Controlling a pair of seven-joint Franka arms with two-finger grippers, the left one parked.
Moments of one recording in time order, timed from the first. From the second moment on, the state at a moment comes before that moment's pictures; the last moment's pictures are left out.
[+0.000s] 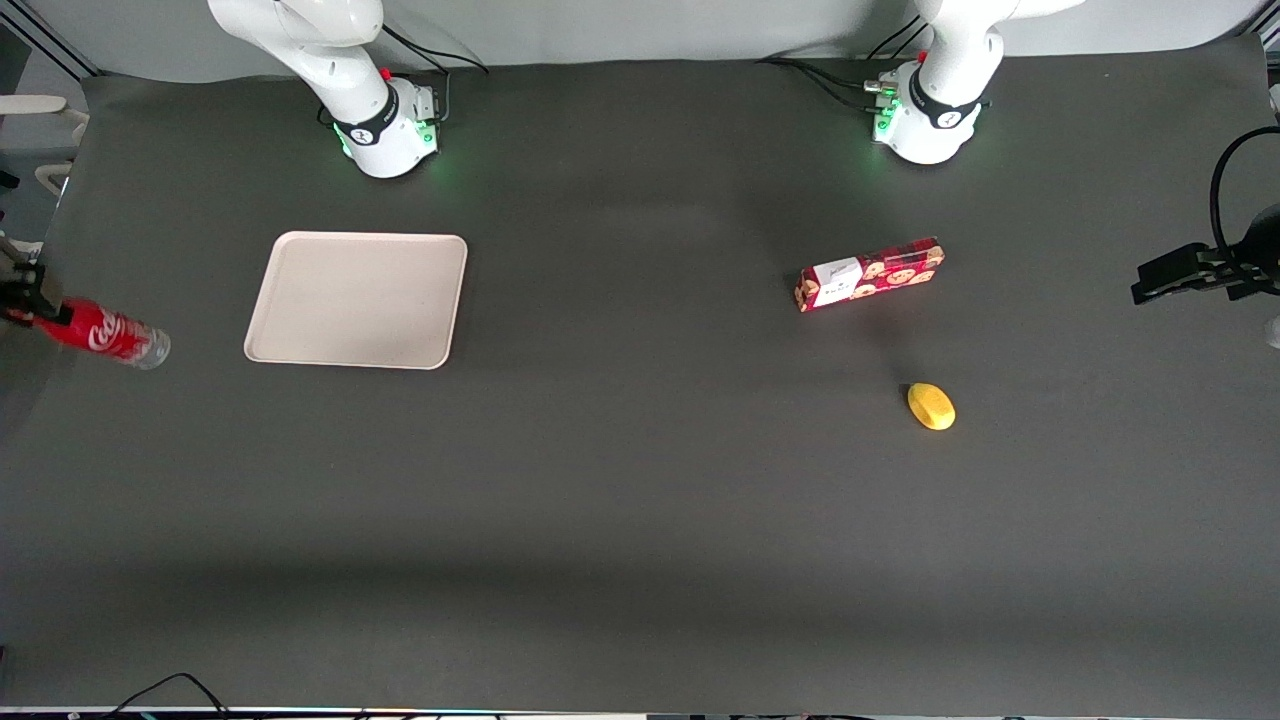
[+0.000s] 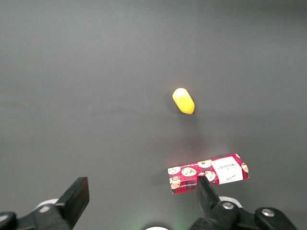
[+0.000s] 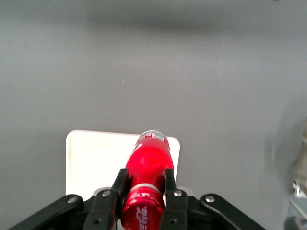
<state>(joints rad) -0.11 0.10 0.01 -1.40 -0.10 1.45 -0.13</state>
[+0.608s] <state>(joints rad) -0.12 -0.29 -0.08 -2.11 -0.10 1.76 -0.13</state>
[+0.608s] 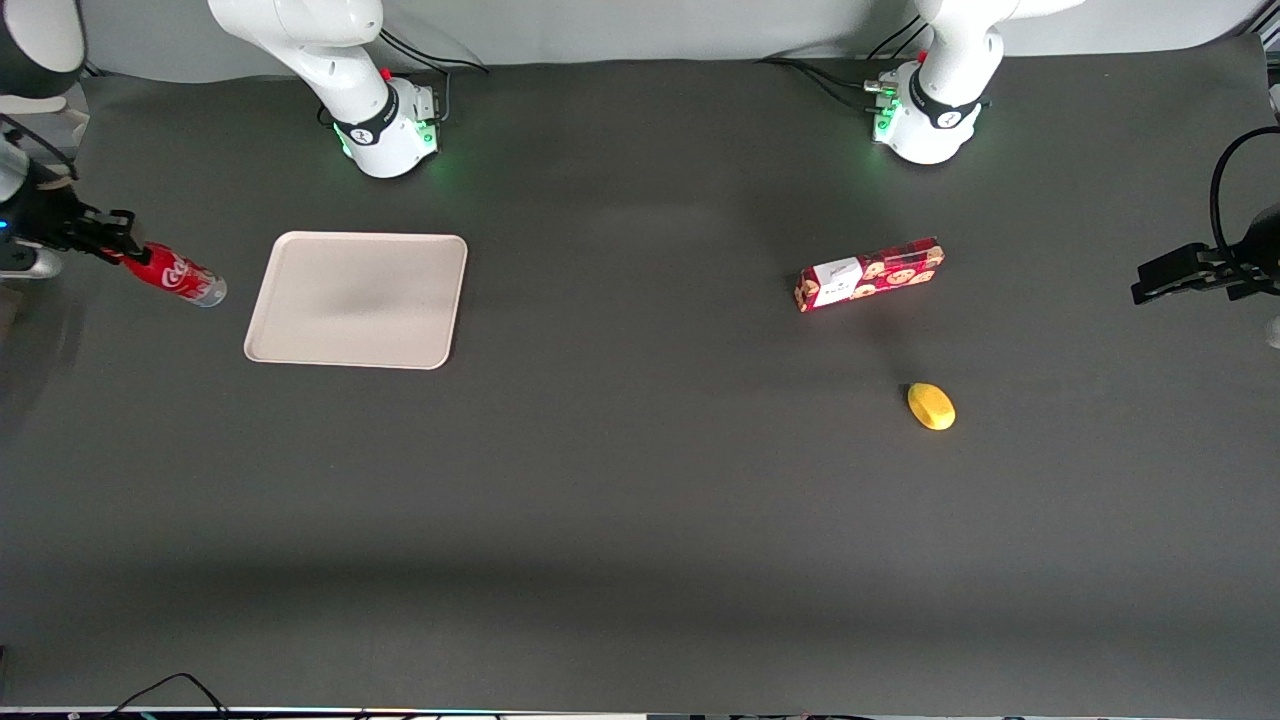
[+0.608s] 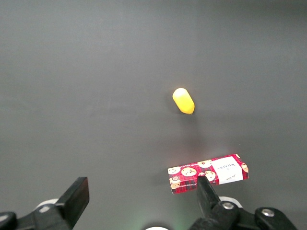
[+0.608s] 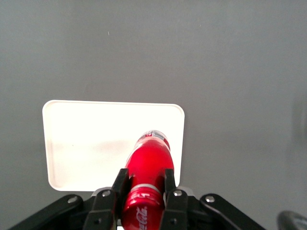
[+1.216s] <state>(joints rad) -0.12 -0.34 -0.16 -2.52 -0.10 2.13 -0.22</state>
